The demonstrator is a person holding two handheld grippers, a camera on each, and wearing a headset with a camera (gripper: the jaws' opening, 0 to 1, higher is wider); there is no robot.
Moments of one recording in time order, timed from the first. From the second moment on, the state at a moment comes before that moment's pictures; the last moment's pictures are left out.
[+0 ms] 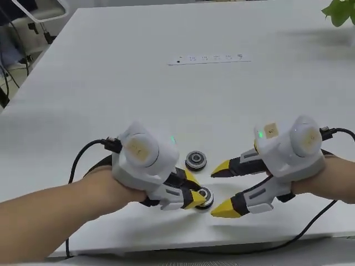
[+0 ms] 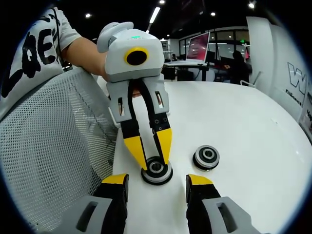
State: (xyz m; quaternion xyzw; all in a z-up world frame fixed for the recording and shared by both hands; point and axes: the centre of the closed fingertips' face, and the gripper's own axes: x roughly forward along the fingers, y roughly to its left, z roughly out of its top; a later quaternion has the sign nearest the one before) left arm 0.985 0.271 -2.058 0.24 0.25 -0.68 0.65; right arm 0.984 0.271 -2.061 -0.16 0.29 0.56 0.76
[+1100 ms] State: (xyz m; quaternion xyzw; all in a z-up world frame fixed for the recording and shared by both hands) left arm 0.987 0.271 -2.058 0.26 0.23 -0.67 0.66; right arm 0.985 0.280 -2.073 -0.15 0.29 0.55 0.77
